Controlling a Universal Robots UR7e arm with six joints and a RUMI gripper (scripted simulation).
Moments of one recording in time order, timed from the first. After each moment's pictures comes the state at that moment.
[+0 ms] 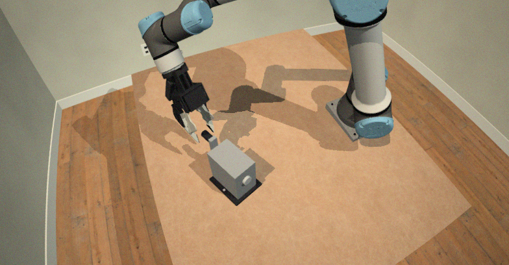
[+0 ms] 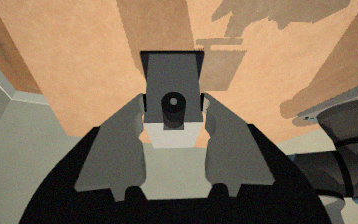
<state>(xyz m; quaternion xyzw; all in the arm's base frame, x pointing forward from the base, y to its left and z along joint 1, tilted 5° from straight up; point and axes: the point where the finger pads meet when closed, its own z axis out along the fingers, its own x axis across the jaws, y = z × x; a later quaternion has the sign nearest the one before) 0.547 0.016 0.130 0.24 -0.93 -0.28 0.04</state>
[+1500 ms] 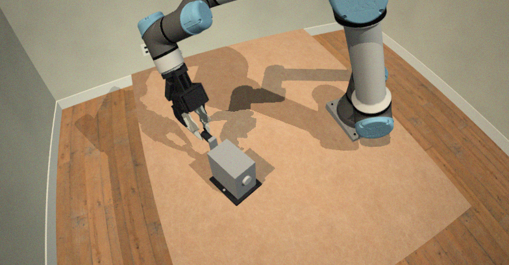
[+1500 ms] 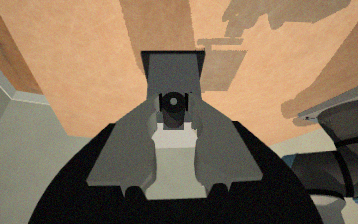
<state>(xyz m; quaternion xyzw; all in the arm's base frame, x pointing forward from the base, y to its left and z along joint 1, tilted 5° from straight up) 0.549 0.016 0.130 0.24 -0.93 -0.28 0.04</state>
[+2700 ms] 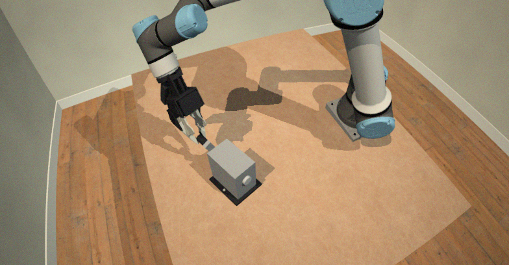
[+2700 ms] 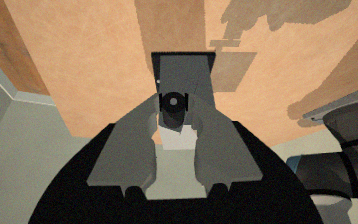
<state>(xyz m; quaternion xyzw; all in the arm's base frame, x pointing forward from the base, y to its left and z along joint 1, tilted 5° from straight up) 0.564 0.025 0.127 0.24 -0.93 -0.28 0.04</state>
